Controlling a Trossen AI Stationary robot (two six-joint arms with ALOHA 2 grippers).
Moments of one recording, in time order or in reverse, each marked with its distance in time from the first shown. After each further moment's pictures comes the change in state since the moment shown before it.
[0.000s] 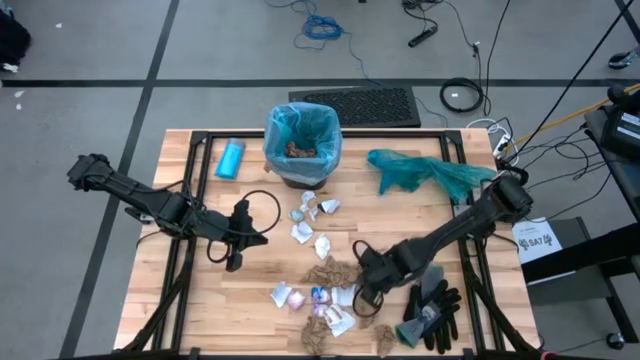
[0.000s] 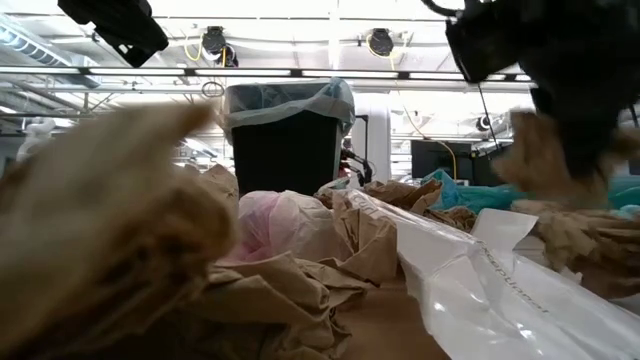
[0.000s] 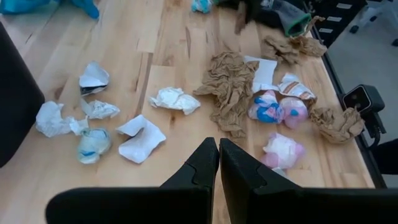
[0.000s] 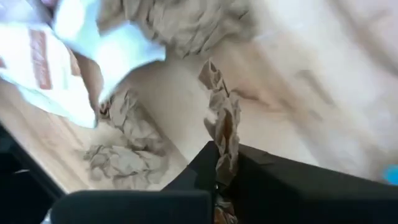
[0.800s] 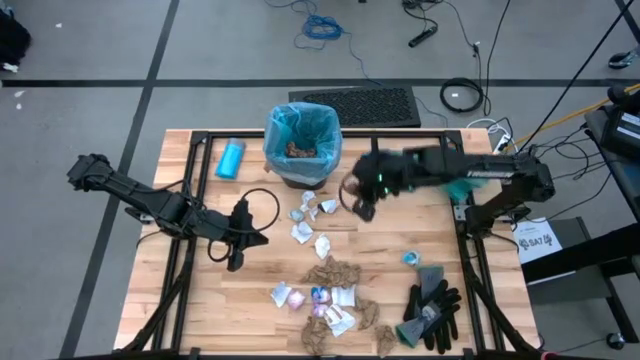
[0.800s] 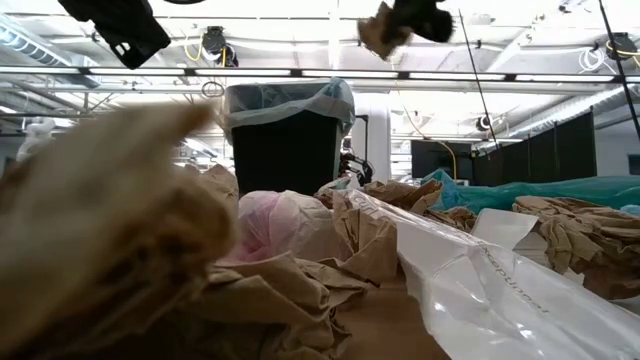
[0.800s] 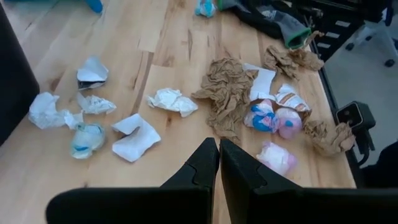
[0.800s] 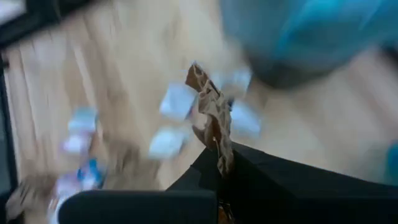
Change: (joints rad) left arm 0.005 0.000 0.000 0.014 0.000 -0.084; right arm -0.520 -0.243 0.331 -0.100 0.136 -0.769
